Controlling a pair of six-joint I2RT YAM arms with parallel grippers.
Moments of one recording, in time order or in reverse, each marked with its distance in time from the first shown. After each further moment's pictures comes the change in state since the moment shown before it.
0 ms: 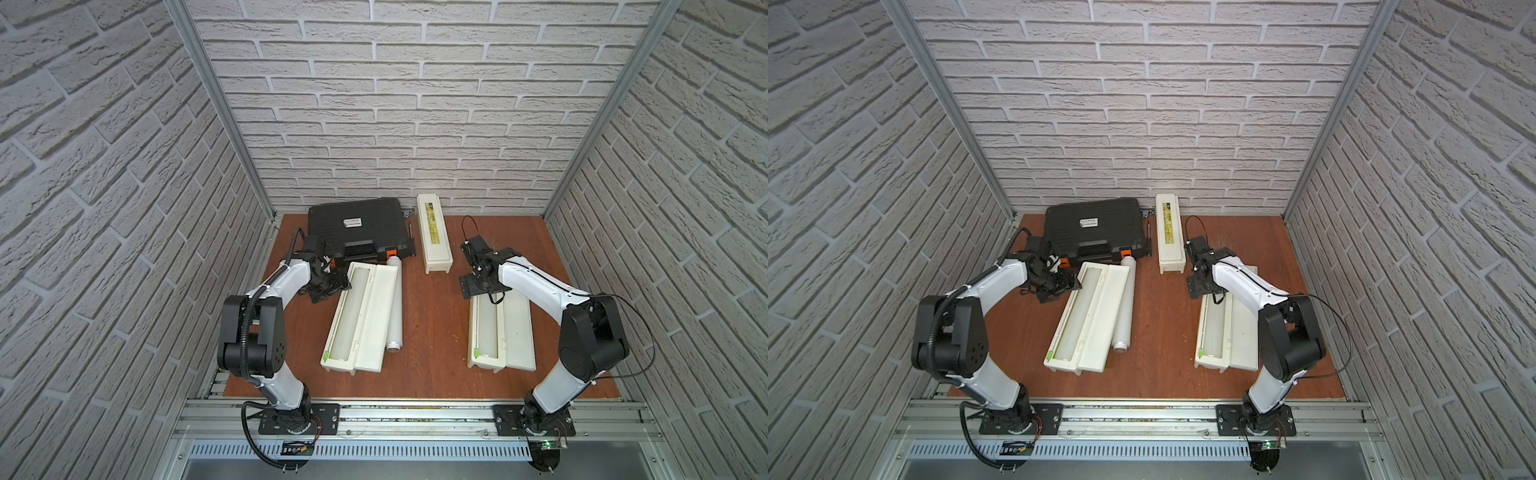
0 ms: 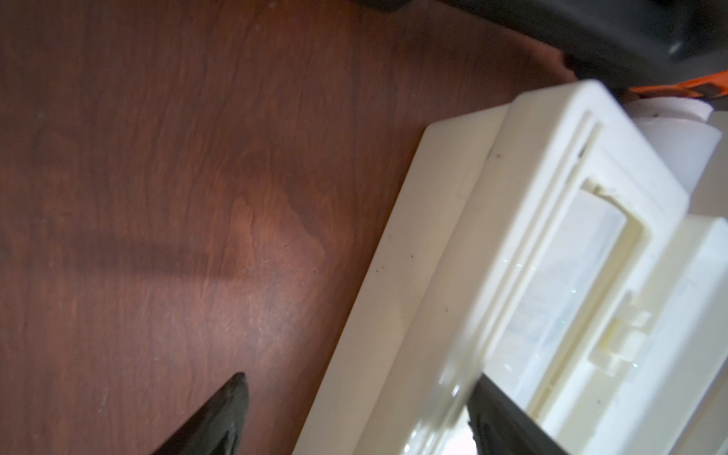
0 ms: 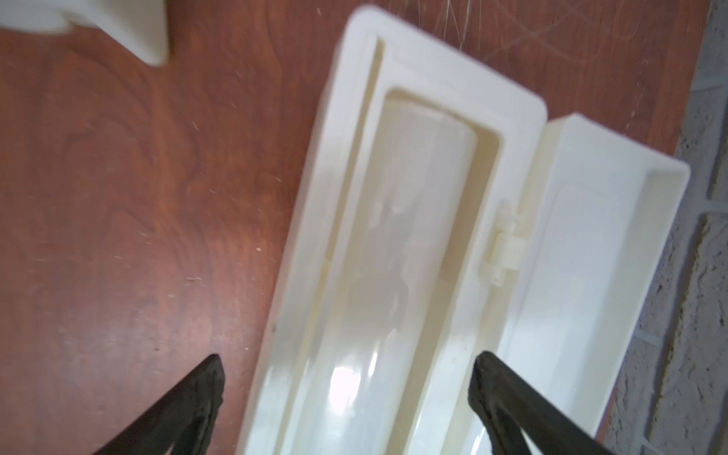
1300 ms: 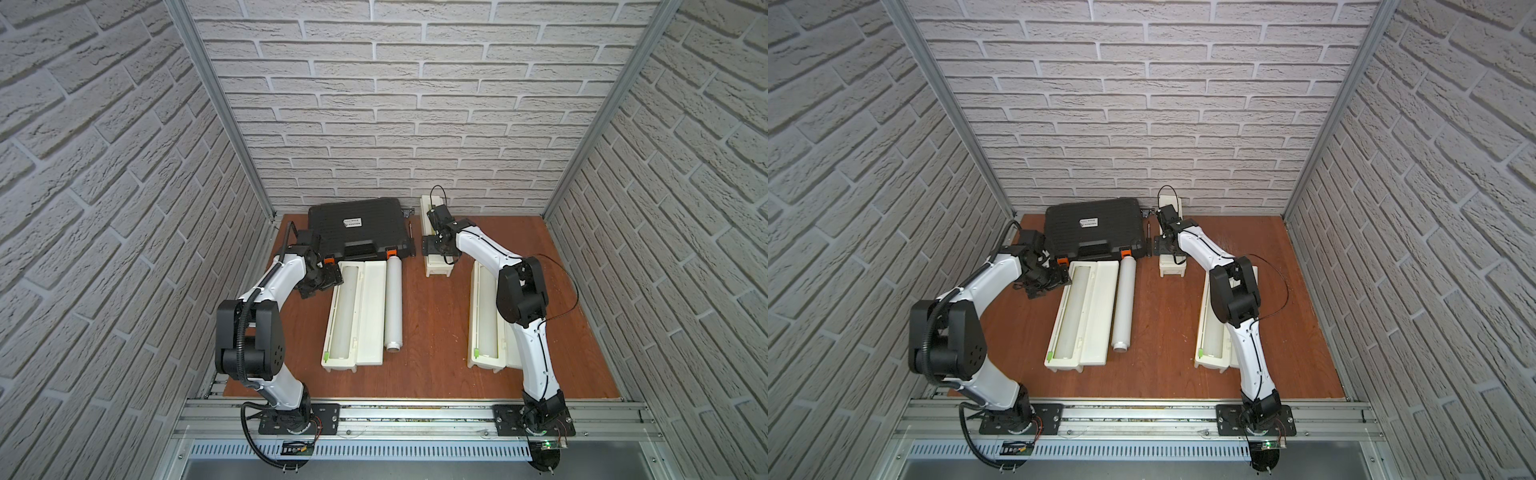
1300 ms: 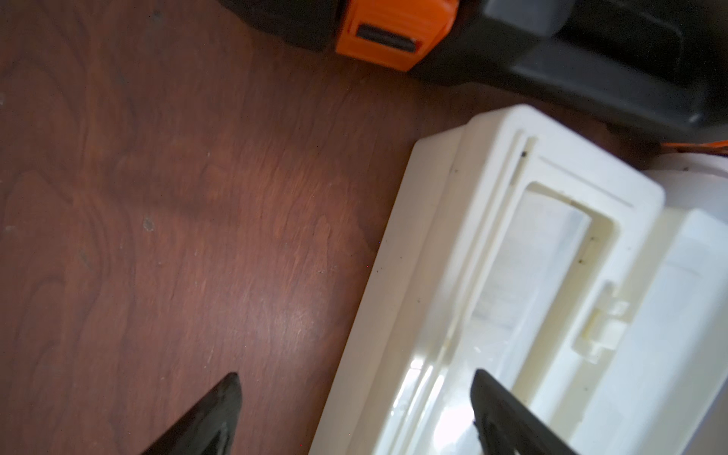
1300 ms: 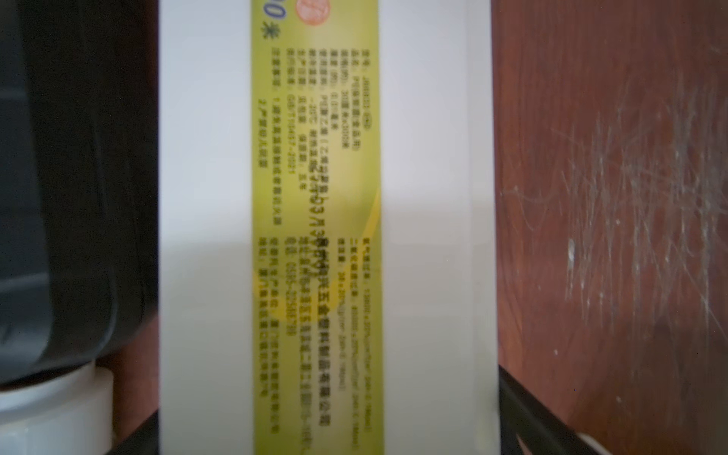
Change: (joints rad) left arm 0.023 -0.027 0.097 -0.103 -0.123 0.002; right arm 0.041 0.568 0.629 0.111 -0.131 0.169
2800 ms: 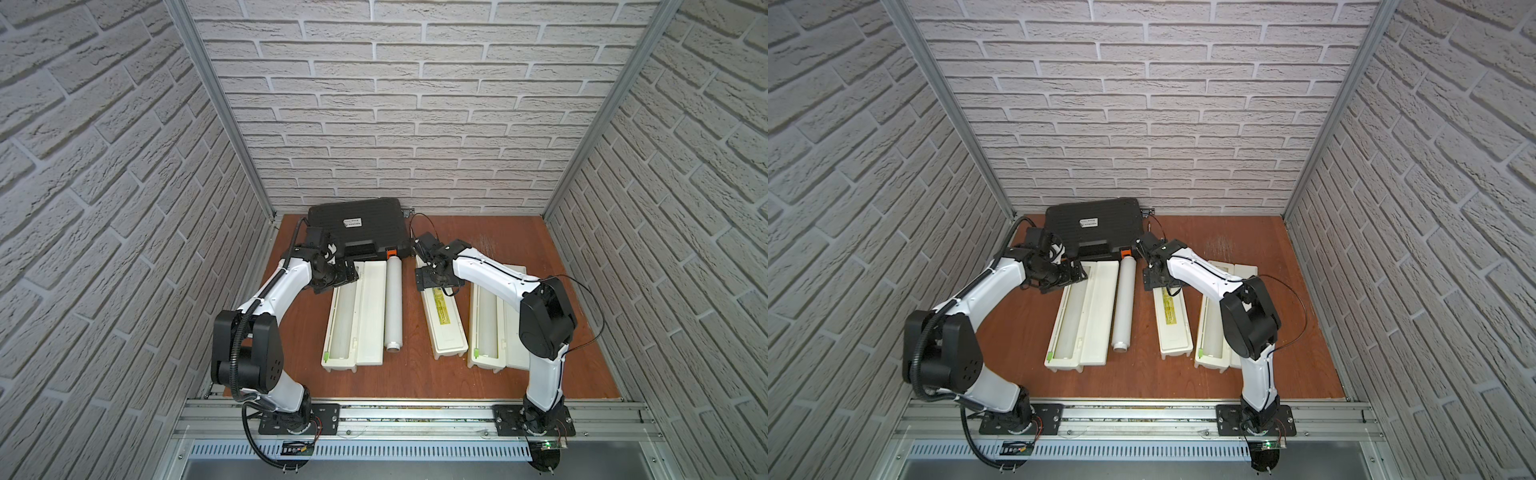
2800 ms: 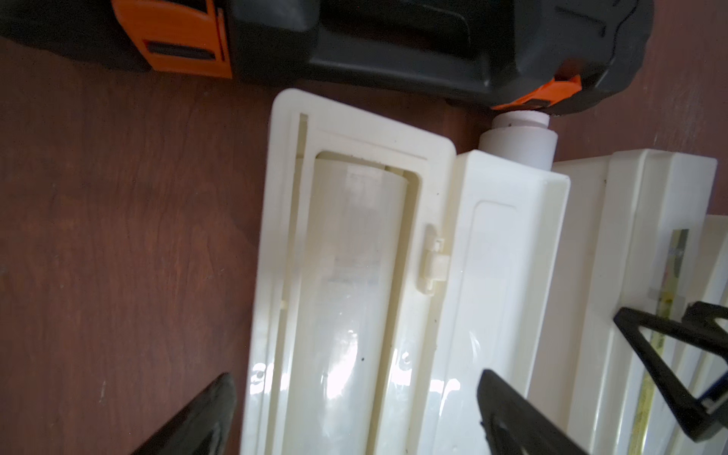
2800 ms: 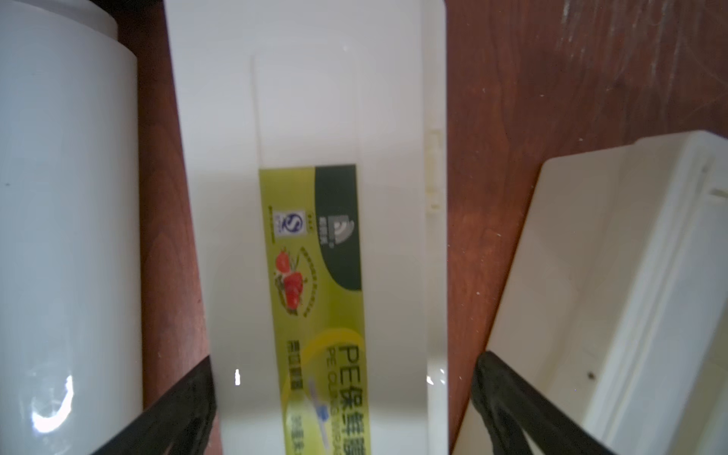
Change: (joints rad) left arm -0.096 -0.082 -0.037 0.071 0.127 0.014; right arm 0.213 -0.271 -0.297 -0.163 0.081 0.107
